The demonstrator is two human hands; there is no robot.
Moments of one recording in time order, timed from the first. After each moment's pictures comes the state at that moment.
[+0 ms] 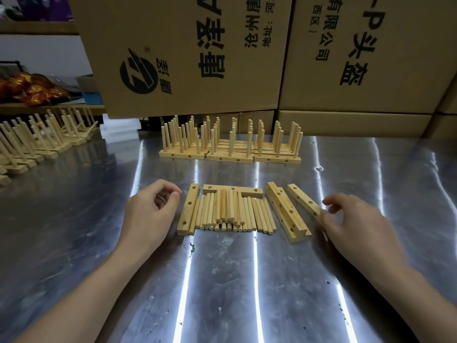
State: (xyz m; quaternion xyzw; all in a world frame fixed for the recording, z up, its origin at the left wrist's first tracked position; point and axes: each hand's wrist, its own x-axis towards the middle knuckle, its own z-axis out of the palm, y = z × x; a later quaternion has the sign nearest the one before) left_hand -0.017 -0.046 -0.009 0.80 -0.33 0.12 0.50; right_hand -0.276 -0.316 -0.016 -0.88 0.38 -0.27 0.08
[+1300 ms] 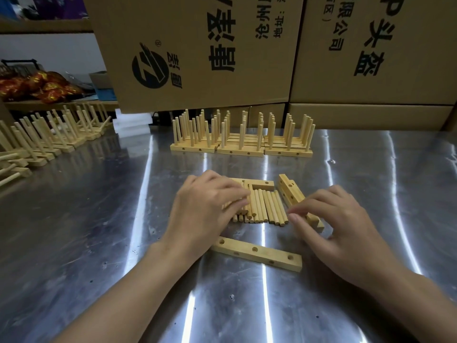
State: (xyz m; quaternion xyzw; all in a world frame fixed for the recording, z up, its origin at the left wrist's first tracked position) left_hand -0.065 -0.075 0.004 0.73 -0.55 0.26 0.30; right_hand -0.263 -0.251 0.002 -0.92 0.09 -0.35 0.14
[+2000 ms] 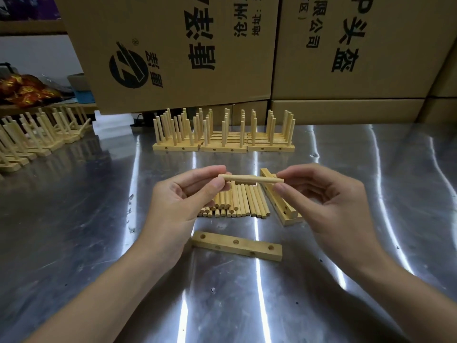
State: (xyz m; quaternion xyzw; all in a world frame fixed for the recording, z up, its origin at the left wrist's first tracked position) left_hand -0.095 -0.065 0.016 0.56 -0.35 -0.18 0.73; right_hand -0.263 -0.238 0.015 -0.76 0.07 -0.45 0.46
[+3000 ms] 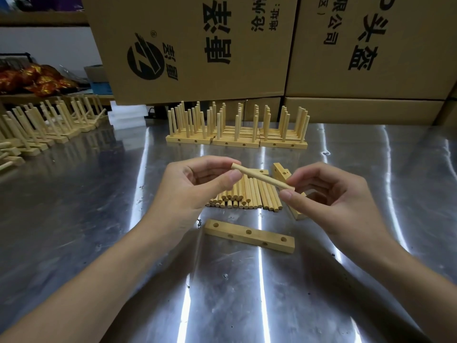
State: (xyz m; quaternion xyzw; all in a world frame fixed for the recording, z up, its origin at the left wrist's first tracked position) left_hand -0.089 -0.051 0.027 0.58 -0.40 -0.15 0.69; right_hand -0.264 -0.235 0.016 -0.78 0.04 -0.36 0.51
